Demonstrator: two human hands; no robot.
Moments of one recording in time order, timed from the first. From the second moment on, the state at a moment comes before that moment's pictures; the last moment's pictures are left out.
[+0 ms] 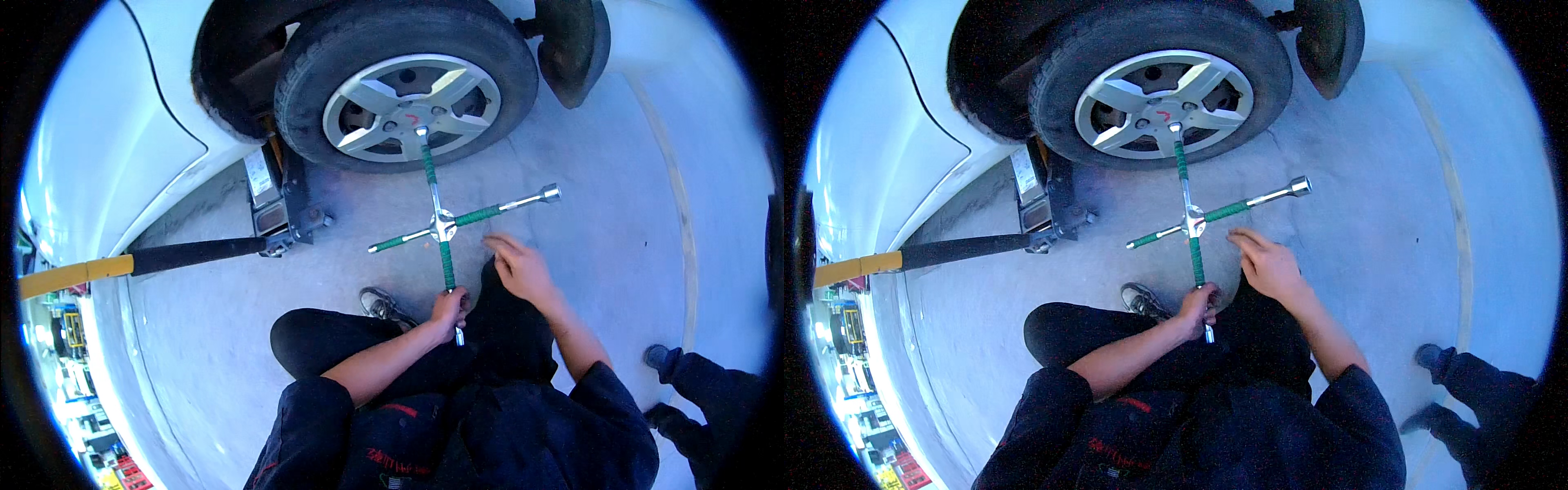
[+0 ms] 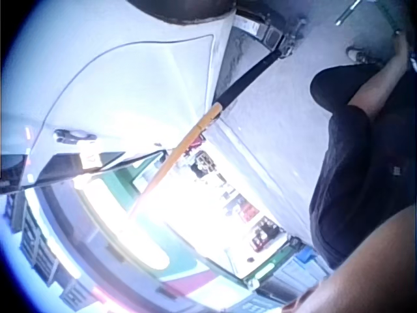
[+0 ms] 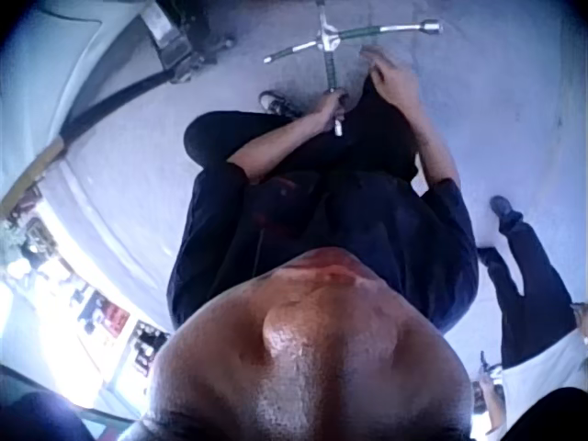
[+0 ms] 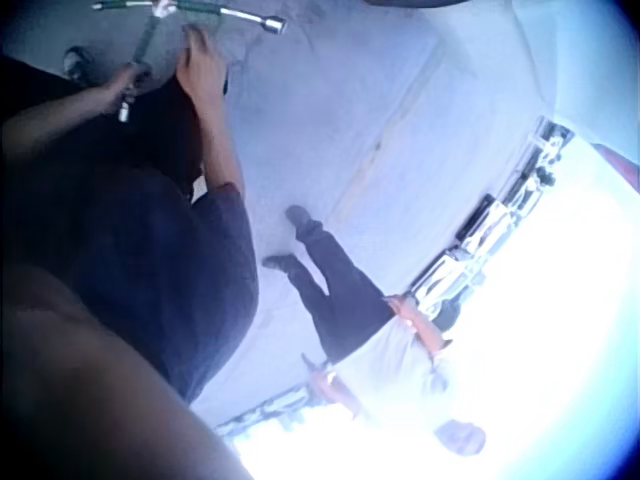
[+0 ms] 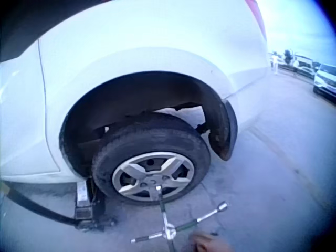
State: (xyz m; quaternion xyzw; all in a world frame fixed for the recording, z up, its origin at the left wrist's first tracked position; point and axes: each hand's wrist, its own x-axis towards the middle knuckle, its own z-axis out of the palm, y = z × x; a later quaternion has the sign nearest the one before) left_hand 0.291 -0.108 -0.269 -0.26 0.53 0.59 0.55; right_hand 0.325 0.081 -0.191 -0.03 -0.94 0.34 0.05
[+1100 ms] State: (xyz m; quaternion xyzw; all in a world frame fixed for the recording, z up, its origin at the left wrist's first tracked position) left_hand 0.284 -0.117 -0.265 -0.30 0.55 0.55 0.55; right_hand 0.202 0.067 -0.422 -0.24 -0.69 0.68 -0.06
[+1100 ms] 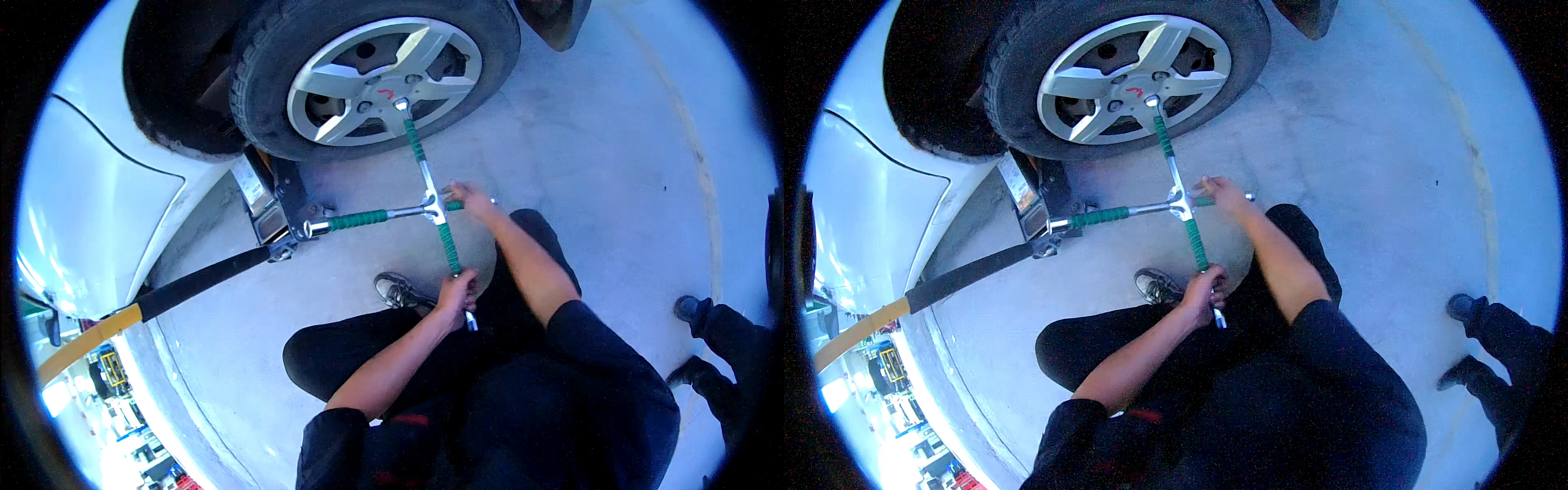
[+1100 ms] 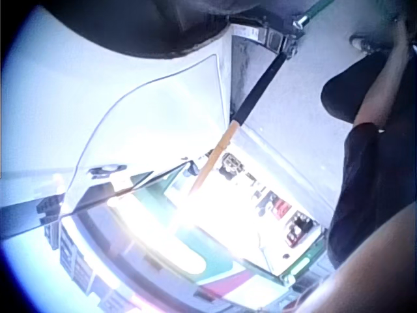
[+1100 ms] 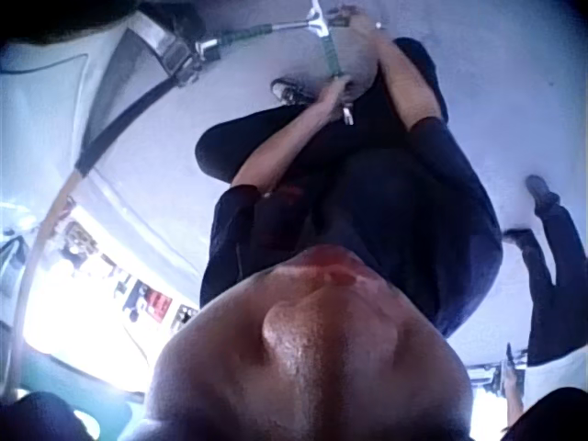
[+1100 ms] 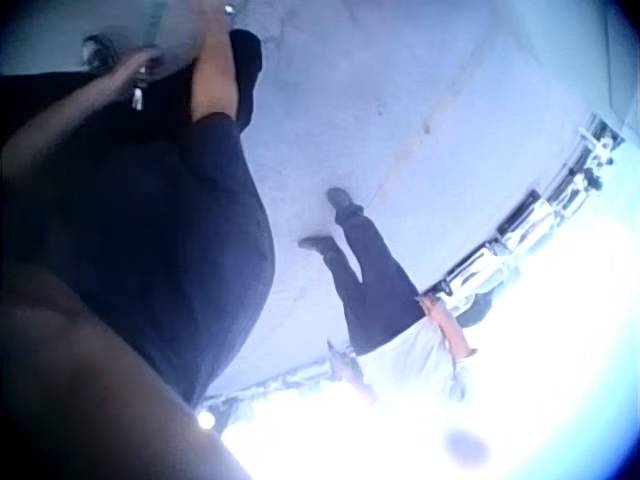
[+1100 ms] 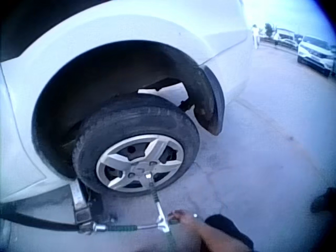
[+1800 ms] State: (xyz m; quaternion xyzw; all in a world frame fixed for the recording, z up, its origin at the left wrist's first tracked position) left_hand 0.303 -0.096 -0.193 -0.20 0.41 0.64 0.62; right_hand 0.197 0.027 -0.187 -0.18 -0.89 0.42 -0.01
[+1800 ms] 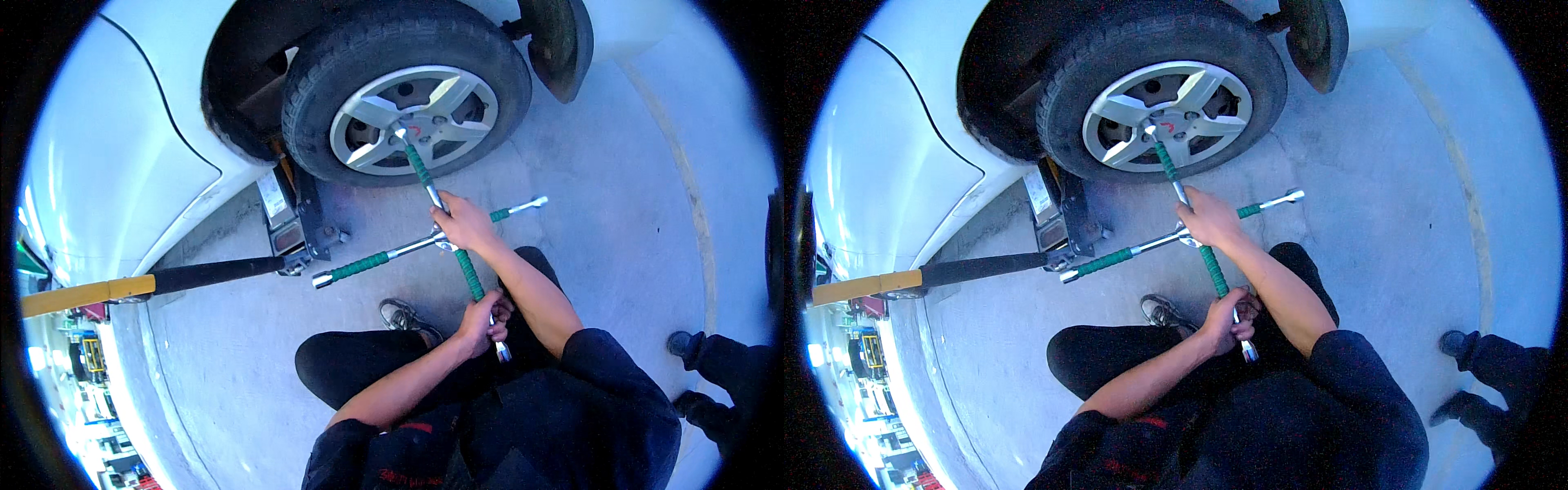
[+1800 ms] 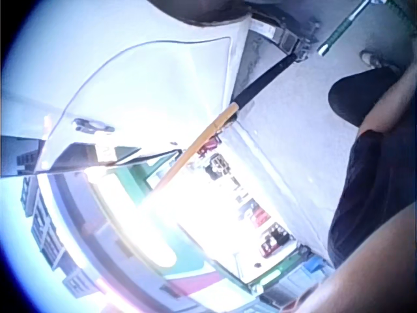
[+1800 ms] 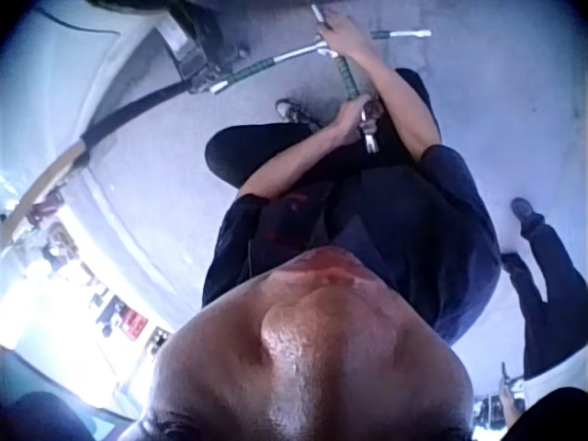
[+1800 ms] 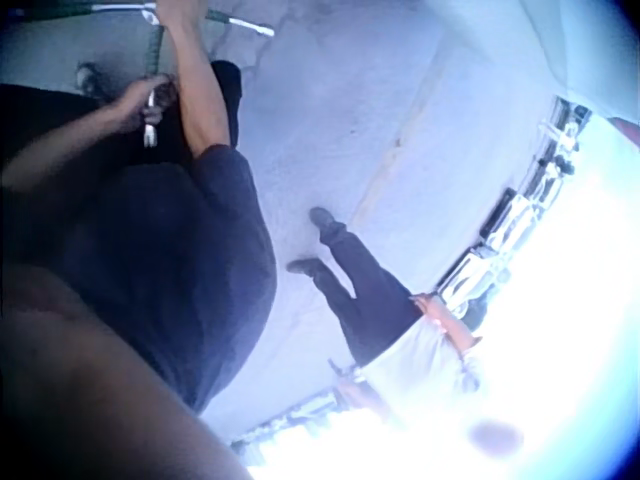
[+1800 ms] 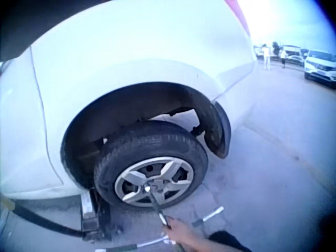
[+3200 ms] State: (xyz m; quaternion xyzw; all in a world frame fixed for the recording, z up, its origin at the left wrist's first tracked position) left_hand 0.276 -0.124 -0.169 -0.18 0.46 0.65 0.57; right_hand 0.291 0.051 -0.133 -0.02 -0.89 0.44 0.09
